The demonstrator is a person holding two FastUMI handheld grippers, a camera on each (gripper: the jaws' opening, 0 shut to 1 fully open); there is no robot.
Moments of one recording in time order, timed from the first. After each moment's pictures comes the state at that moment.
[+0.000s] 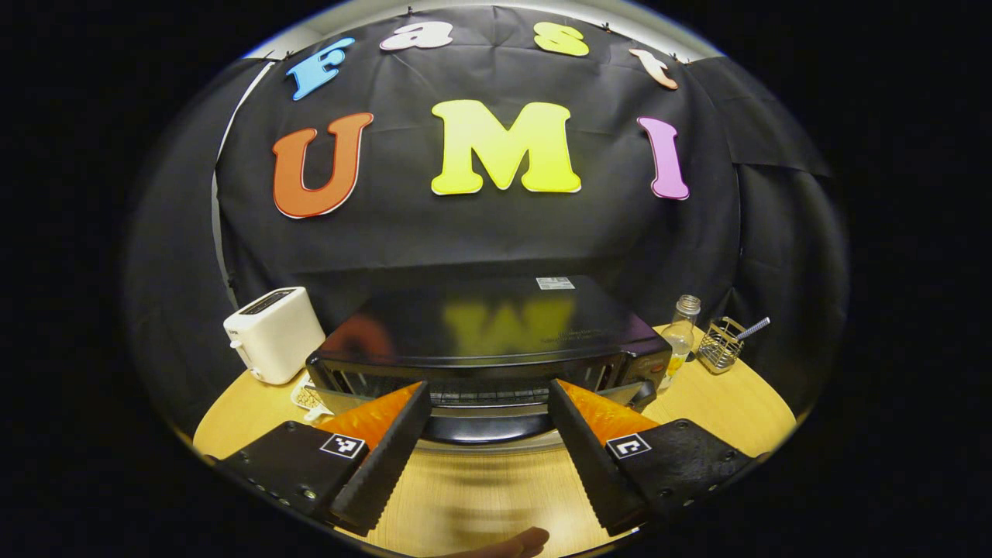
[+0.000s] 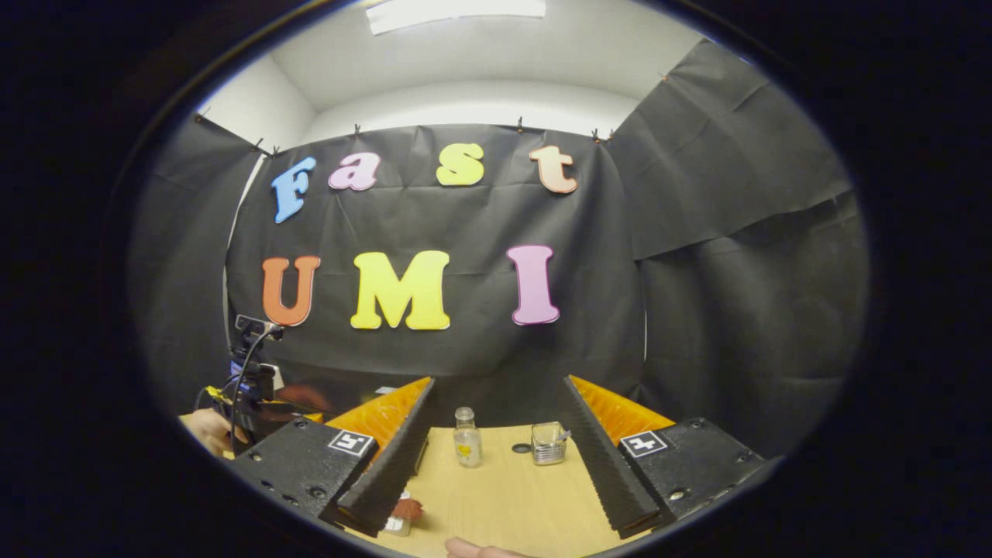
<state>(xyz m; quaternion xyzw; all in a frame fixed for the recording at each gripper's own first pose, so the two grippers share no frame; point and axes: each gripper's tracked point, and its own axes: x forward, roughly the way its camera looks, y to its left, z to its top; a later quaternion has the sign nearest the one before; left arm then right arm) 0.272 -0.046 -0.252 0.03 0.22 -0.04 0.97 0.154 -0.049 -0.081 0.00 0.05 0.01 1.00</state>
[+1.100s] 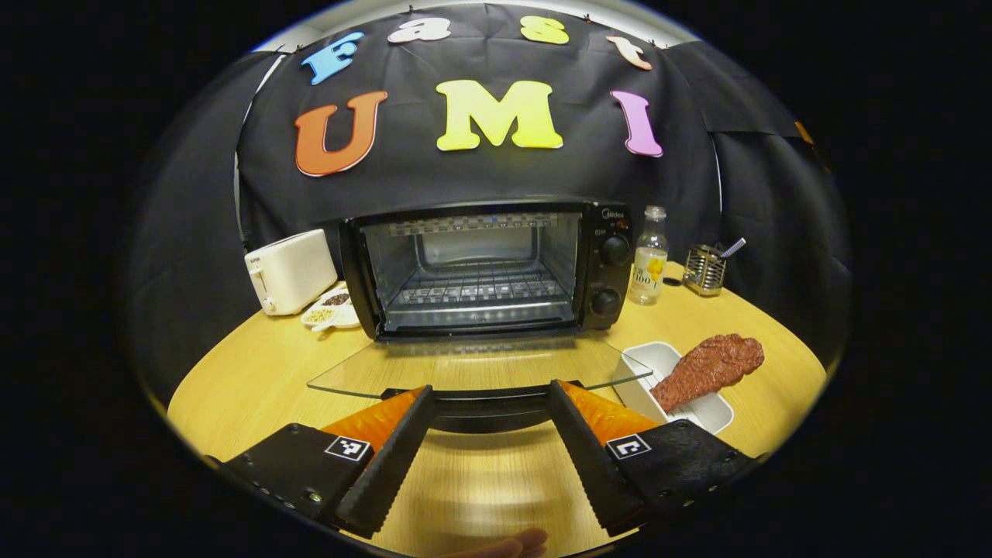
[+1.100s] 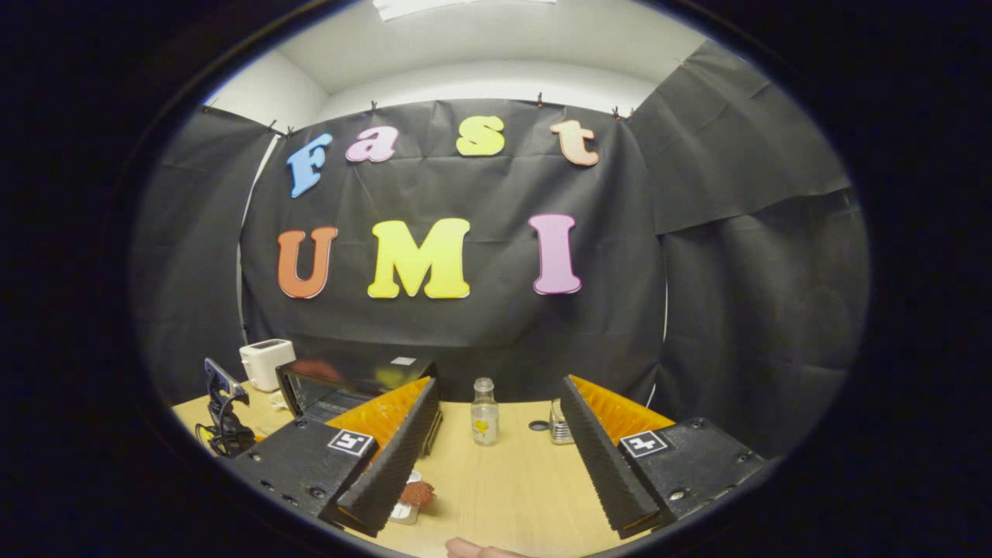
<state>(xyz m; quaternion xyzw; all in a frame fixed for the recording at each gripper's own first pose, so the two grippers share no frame) 0.151 -0.036 -0.352 0.05 0.27 -0.04 0.96 0.161 -0.027 -0.141 0.00 0.11 0.04 0.99</state>
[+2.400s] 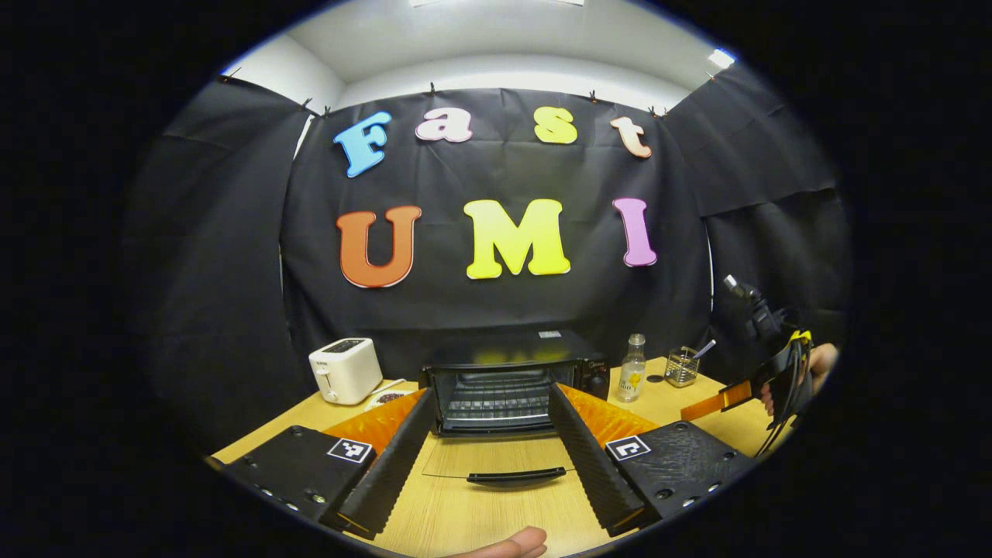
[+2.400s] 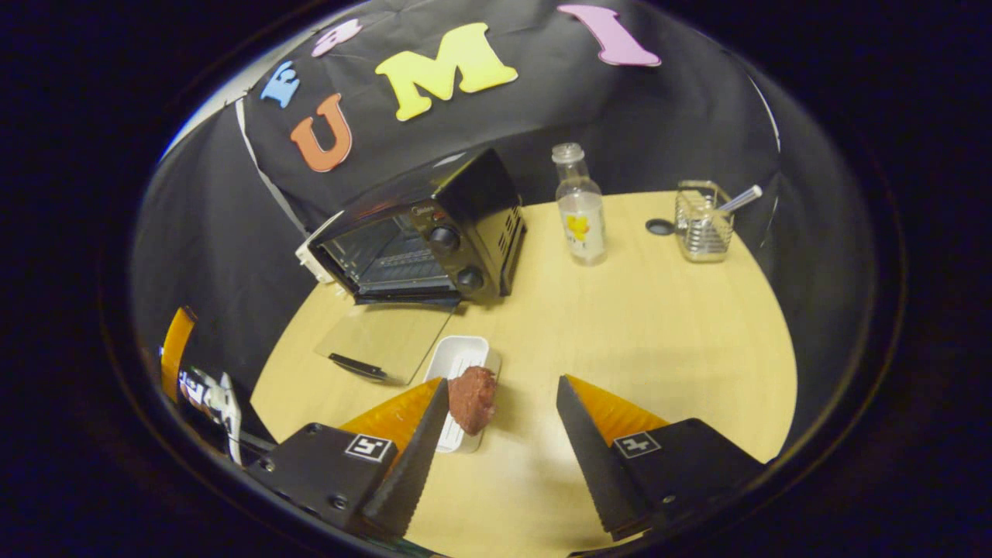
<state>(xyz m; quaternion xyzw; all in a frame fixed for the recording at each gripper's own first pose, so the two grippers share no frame) 0.093 -0.008 -0.130 0.04 0.07 -0.02 1.00 0.168 0.047 -0.360 0.12 0.51 0.21 0.83</state>
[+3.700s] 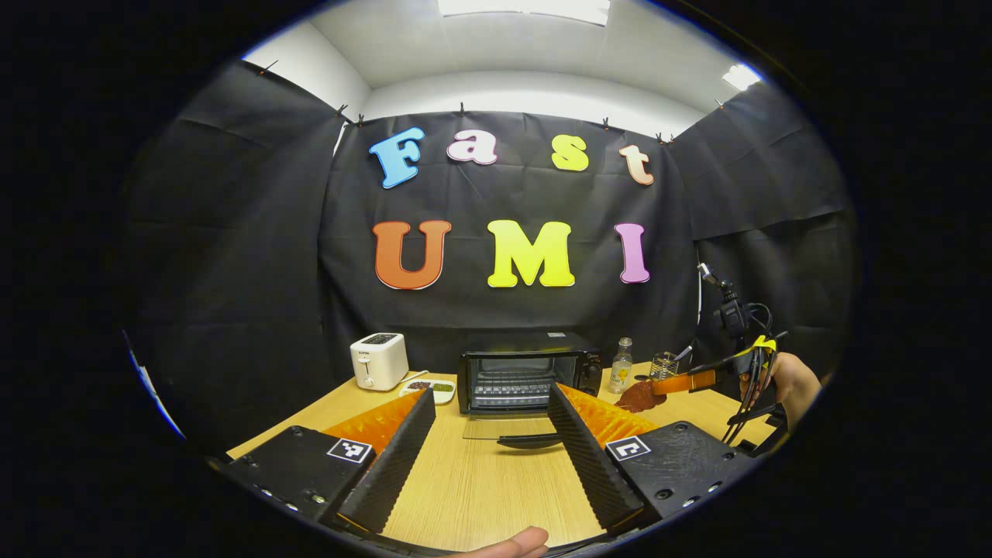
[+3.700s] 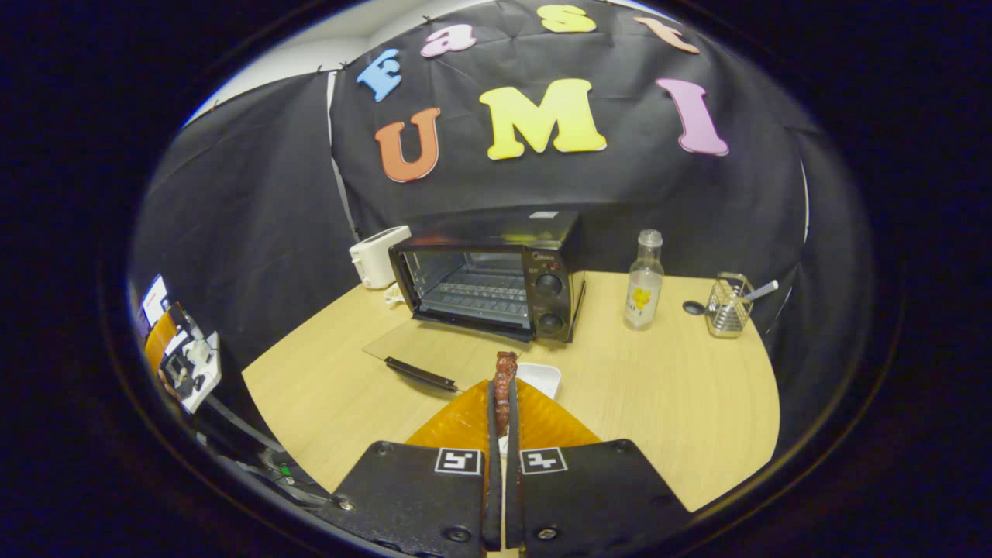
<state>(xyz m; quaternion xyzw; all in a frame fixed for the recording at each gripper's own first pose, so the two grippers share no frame) -0.036 0.053 -0.109 0.02 0.06 -0.01 1.00 0.125 0.124 -0.275 -0.01 0.34 0.25 0.90</state>
